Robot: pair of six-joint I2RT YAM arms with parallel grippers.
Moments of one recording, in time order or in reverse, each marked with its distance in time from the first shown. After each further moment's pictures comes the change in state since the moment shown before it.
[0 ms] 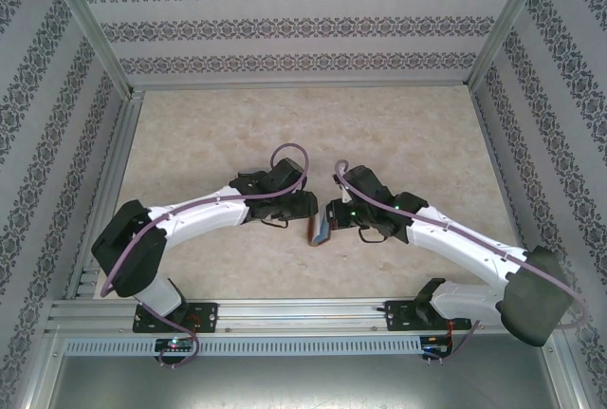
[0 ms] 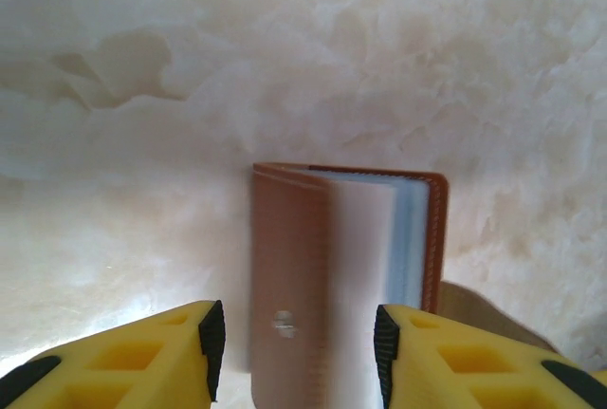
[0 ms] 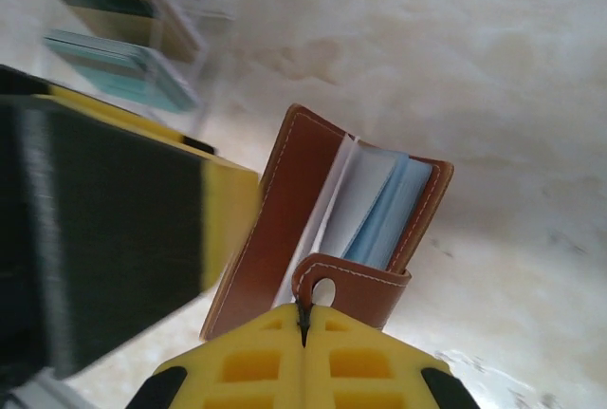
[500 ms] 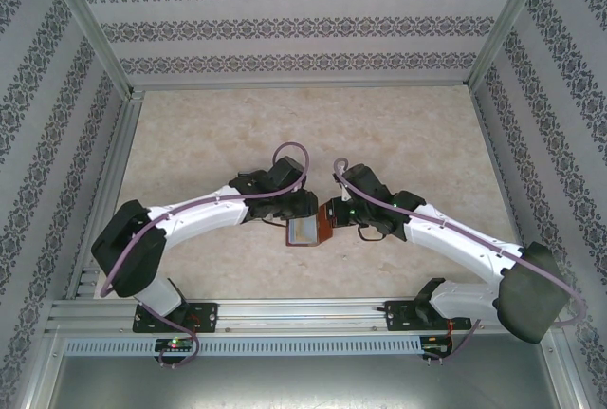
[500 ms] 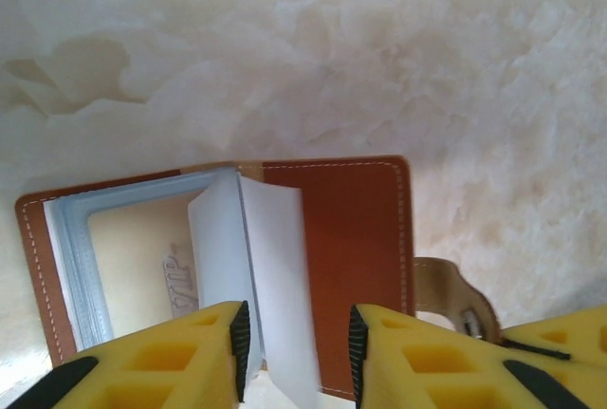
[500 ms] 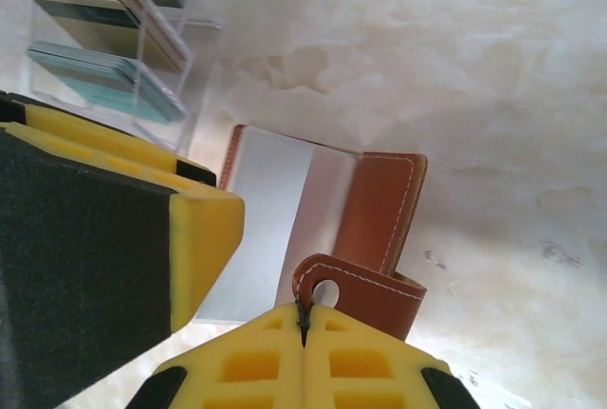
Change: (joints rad) left arm 0.007 0.026 -0.003 0.045 0.061 0.009; right arm -0.030 0.021 -0.023 0.017 0.003 0.000
